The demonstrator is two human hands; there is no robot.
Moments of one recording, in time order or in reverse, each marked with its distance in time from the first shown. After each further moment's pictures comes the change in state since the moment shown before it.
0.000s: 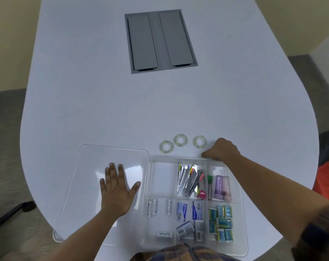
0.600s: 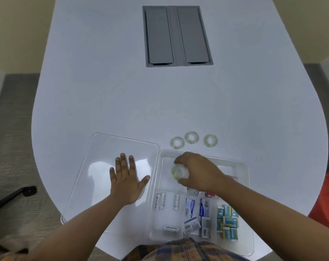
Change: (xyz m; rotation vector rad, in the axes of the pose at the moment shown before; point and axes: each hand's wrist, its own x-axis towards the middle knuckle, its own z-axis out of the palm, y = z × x) left_hand 0.009 -0.001 -0.008 0.019 -0.161 0.018; right_hand -0.105 -0.053 0.044 -0.124 -0.126 -0.845
